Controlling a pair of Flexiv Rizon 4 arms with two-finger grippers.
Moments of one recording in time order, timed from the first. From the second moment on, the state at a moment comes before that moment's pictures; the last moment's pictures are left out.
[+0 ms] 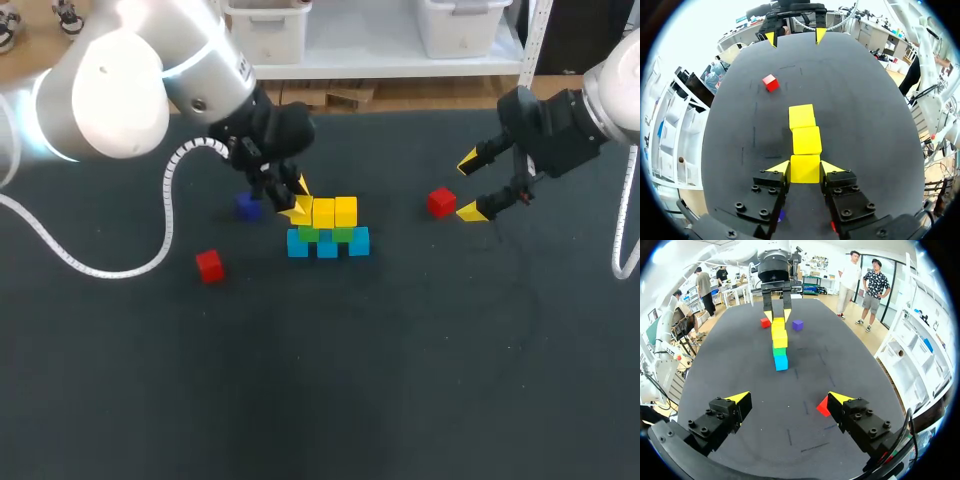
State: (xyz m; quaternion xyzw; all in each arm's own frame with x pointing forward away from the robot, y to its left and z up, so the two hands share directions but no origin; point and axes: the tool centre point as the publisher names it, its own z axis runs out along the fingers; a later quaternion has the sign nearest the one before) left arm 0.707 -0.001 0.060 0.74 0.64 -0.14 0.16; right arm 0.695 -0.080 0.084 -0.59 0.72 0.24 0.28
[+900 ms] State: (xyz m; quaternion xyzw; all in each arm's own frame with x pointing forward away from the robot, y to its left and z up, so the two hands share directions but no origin) left arm 0.706 0.000 0.058 0.74 0.64 -0.15 0.15; right arm 0.695 -0.080 0.084 -0.59 0.72 0.24 0.28
